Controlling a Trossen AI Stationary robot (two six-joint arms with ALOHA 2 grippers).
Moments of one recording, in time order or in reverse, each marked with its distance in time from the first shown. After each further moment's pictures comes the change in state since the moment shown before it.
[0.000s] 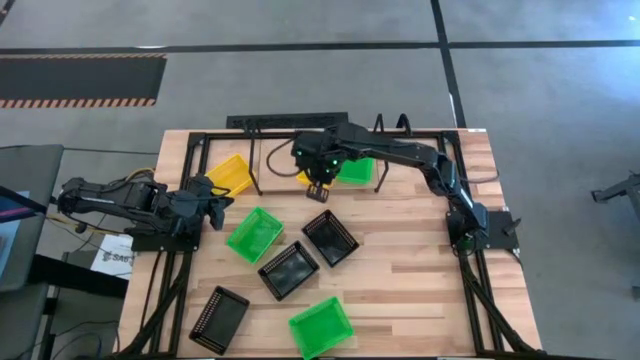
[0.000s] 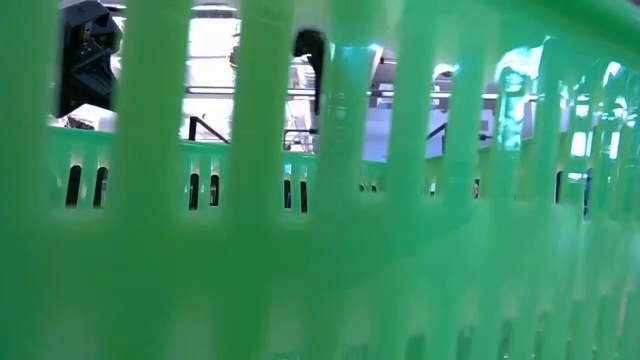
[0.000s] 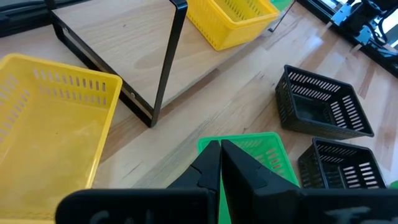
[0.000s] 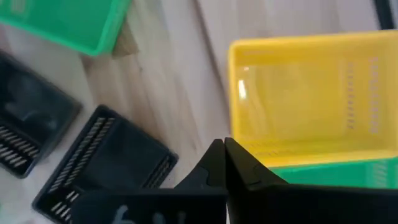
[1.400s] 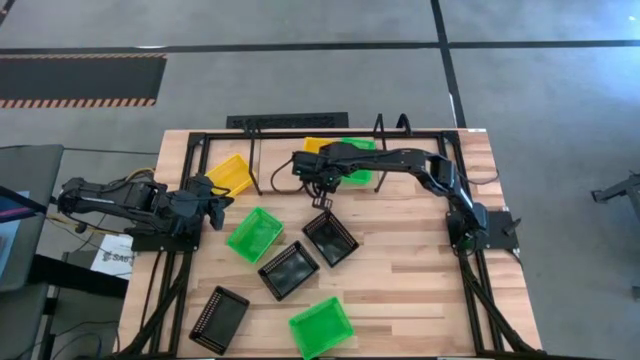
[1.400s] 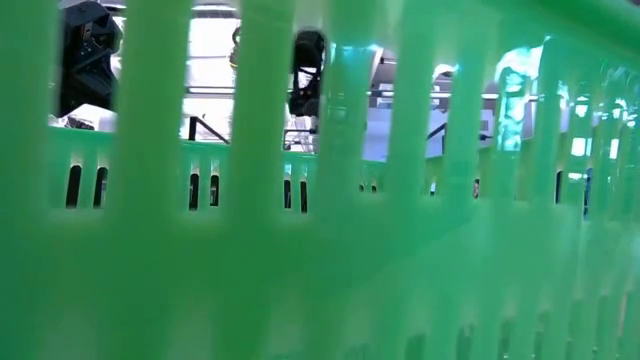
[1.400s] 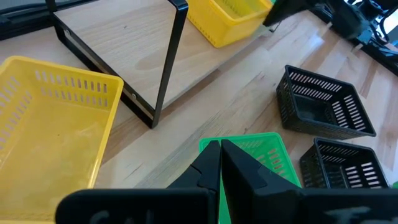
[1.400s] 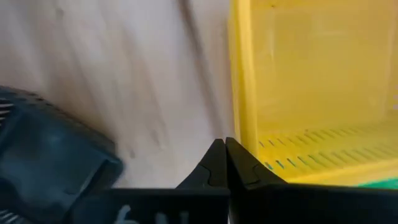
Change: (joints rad) left arm 0.000 0.000 0.000 0.000 -0.004 0.007; right arm -0.005 0.003 -0.330 0.184 0.132 -0.039
